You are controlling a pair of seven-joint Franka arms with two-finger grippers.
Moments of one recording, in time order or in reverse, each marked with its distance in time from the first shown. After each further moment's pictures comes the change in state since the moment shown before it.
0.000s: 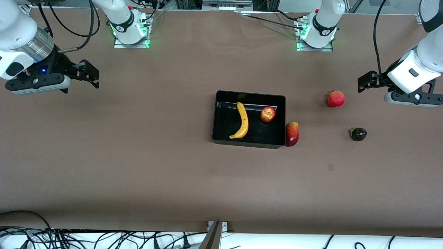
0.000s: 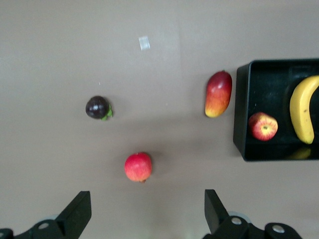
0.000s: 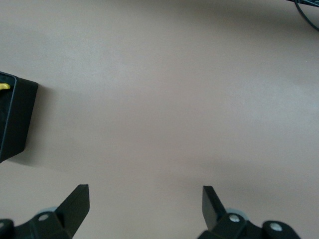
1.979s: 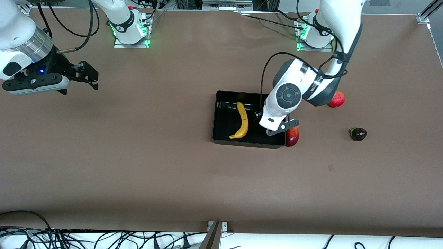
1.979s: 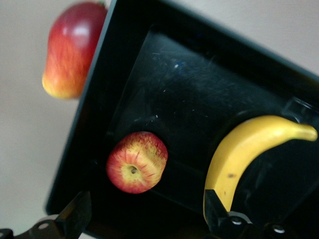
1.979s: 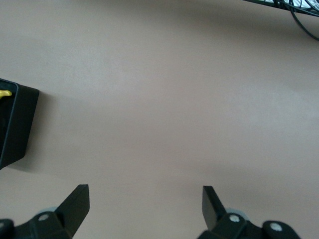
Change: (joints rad) left arm -0.381 0.436 -0.086 -0.123 -0.071 0.483 -0.978; right arm 0.000 0.000 -0.002 0.000 0.000 0.027 0.000
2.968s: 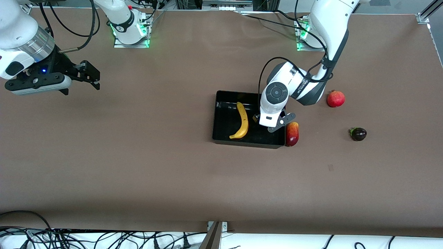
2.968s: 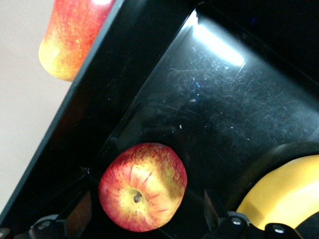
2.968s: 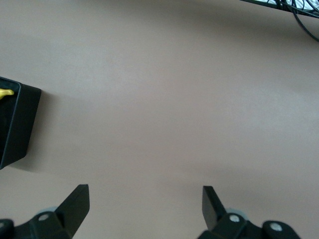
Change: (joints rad) left arm -0.030 0.030 0.010 -0.124 0.099 0.151 -0.185; right arm 0.008 0.000 0.002 0.000 0.000 0.003 0.000
